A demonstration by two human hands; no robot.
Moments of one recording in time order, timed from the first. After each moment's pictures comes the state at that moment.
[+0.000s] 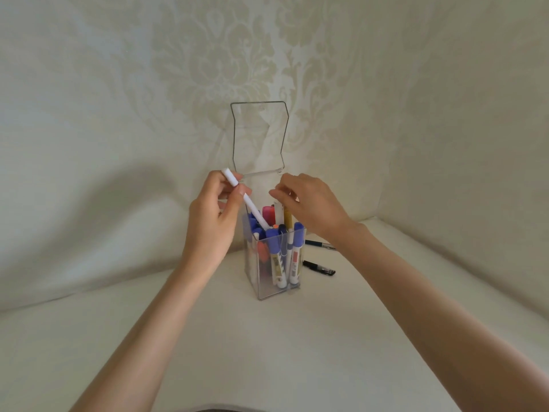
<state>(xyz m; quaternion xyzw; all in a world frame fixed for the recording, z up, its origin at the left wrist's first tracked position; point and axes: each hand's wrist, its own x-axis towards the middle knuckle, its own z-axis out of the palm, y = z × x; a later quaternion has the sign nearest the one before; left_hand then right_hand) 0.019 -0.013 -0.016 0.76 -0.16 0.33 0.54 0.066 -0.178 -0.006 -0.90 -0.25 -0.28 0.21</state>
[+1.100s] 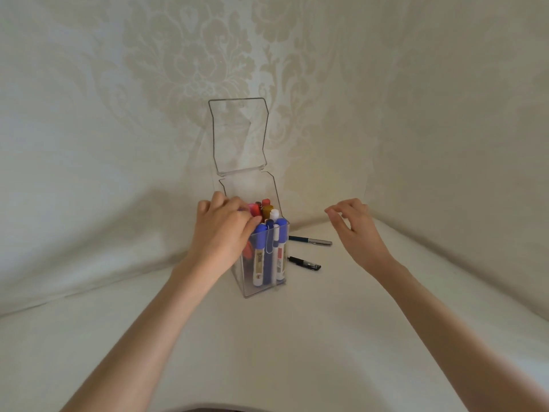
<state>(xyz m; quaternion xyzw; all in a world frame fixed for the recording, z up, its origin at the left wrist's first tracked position) 0.039 -0.035 -0.036 0.94 -0.16 0.29 0.03 0.053 -0.277 -0.077 -0.88 -0.09 -0.25 0.38</state>
